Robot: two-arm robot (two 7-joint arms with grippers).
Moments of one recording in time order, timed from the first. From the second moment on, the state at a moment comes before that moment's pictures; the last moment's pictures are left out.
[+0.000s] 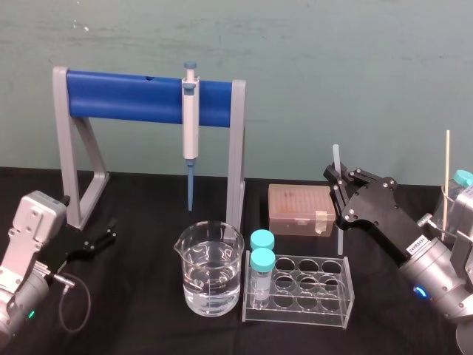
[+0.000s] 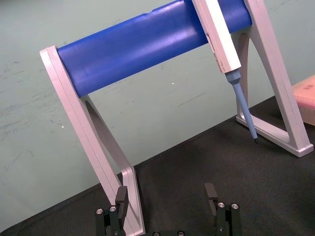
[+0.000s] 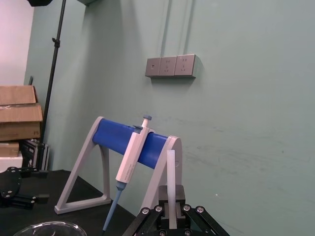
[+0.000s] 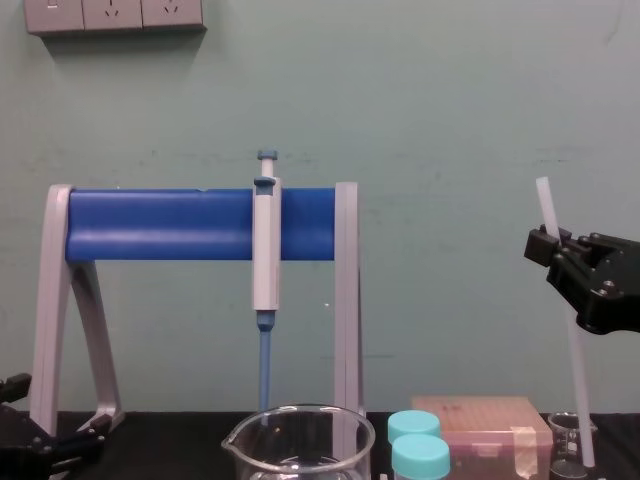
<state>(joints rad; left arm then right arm) -0.20 0.60 0.45 -1.41 -0.25 -0.12 0.03 0.18 0.36 -0.22 -1.44 0.33 -0.43 0.49</state>
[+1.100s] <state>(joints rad) -0.20 0.60 0.45 -1.41 -0.25 -0.12 0.03 0.16 0.36 -0.22 -1.47 0.36 -0.42 0.52</state>
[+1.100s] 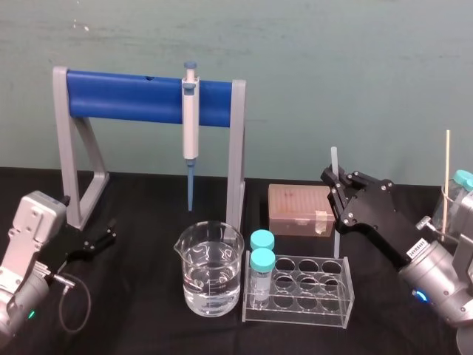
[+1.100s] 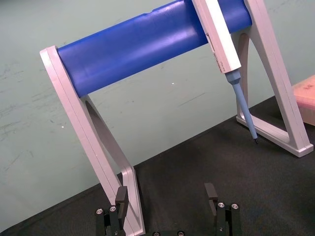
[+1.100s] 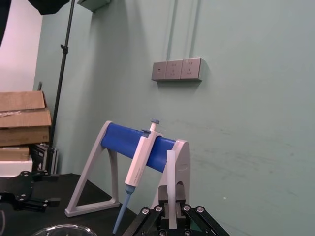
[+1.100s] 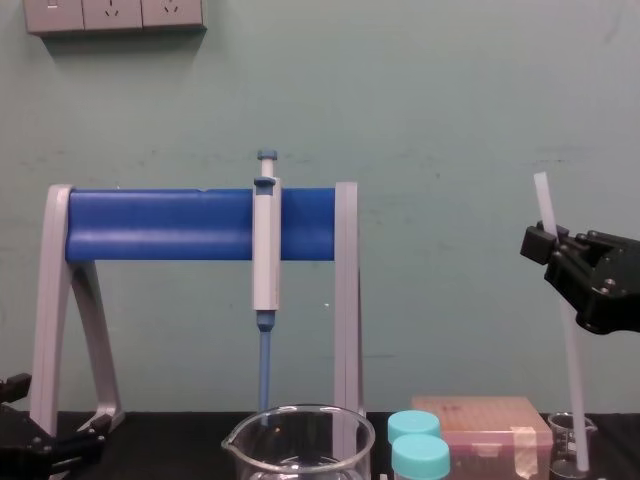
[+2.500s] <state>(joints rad) -0.20 0.60 0.45 -1.41 -0.25 -0.12 0.03 0.20 0.37 -0.24 -1.36 0.43 -0.38 0.58</state>
